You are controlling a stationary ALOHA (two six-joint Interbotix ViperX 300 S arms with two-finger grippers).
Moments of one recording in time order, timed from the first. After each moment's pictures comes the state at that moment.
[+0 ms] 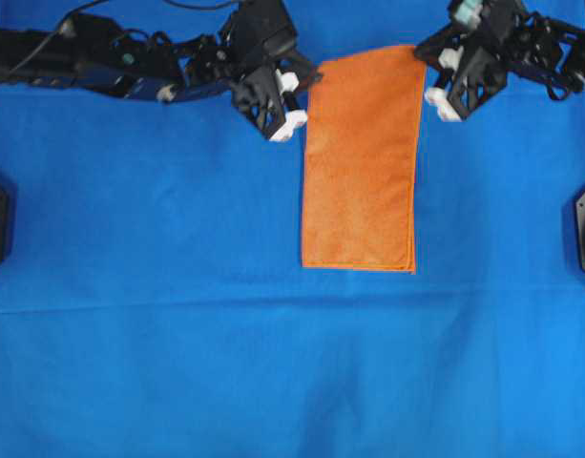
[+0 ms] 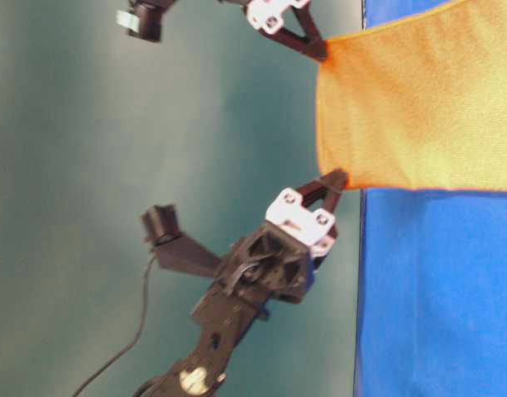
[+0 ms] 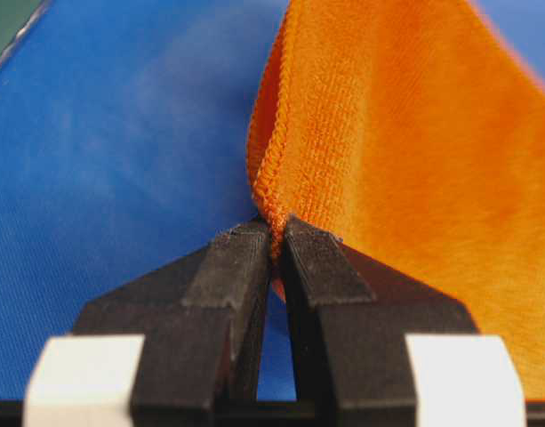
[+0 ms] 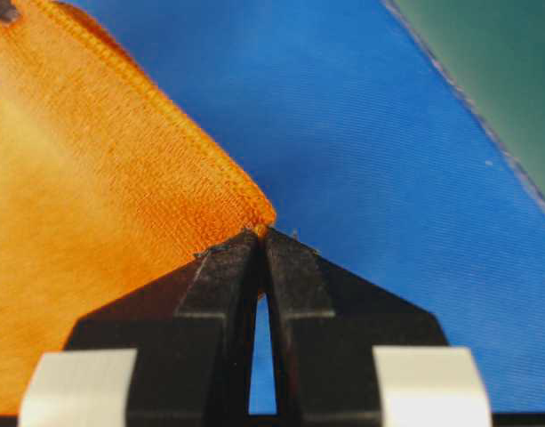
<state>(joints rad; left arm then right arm) 0.36 0.23 0.49 -0.02 -0.16 -0.02 -0.59 -0.25 0.92 -0.07 0.01 0.02</state>
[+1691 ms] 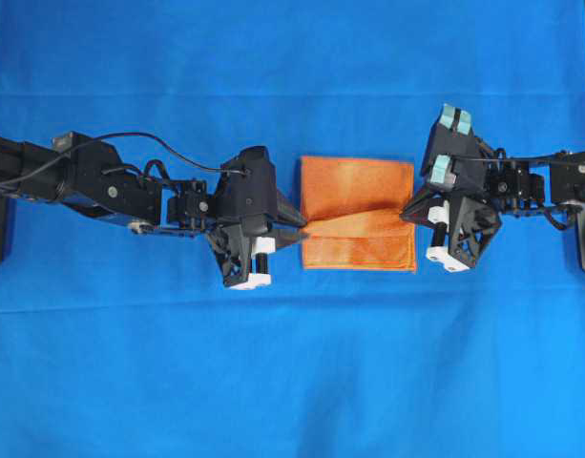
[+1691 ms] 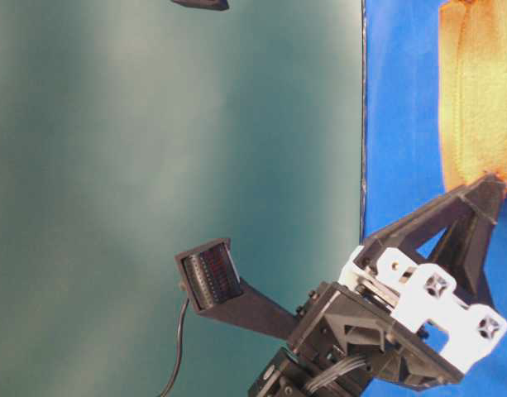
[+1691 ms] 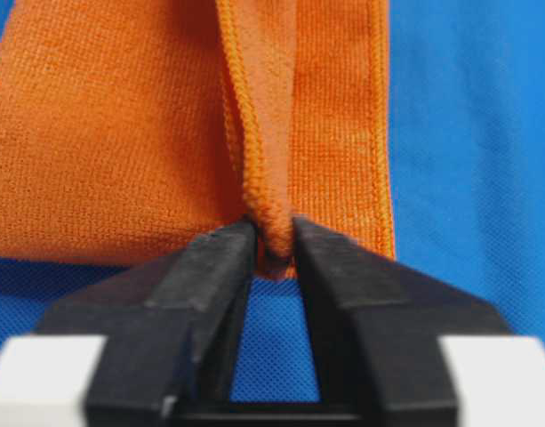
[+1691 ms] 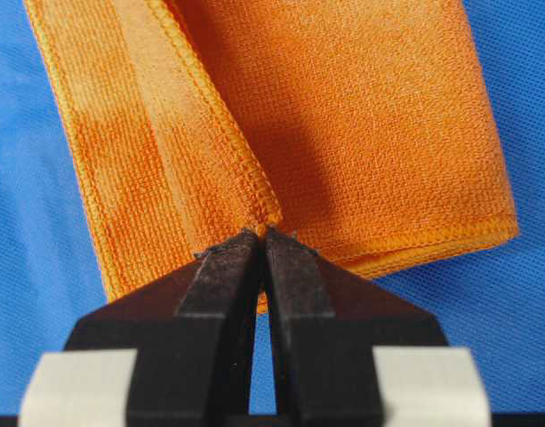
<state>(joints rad) -0.01 0.25 0.66 -0.03 -0.31 -0.04 -0.07 -0.20 1.02 -0.02 0.06 0.32</state>
